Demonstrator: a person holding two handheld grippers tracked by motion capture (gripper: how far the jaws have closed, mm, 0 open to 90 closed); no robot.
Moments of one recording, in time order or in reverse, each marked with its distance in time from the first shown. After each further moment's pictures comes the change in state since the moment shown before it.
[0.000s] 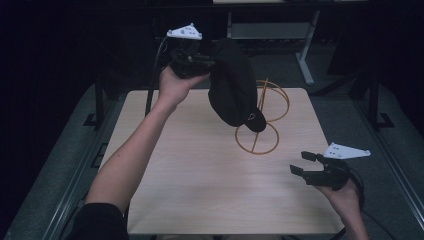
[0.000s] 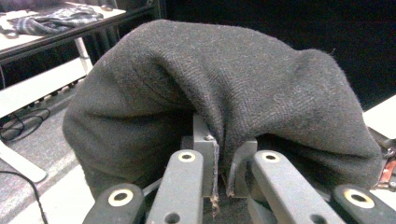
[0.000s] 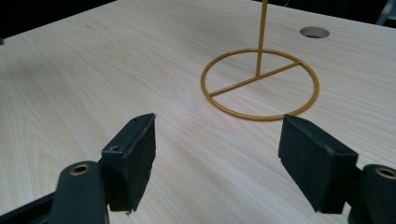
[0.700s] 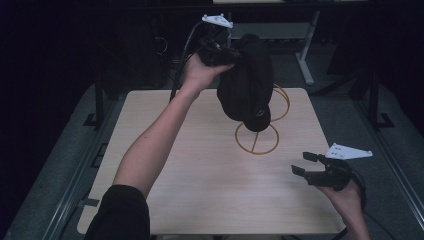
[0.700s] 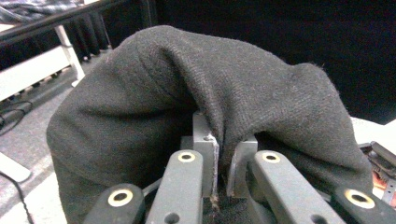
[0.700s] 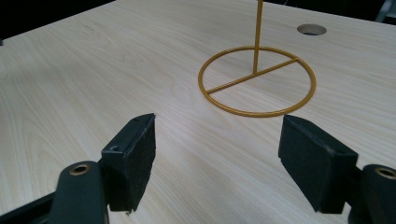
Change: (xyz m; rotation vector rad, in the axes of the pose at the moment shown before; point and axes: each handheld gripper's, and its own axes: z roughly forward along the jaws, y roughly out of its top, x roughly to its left) left arm 0.003 0.028 0.061 0.070 -0.046 -0.023; right arm -0.003 -0.003 -0.002 0.001 0.000 0.012
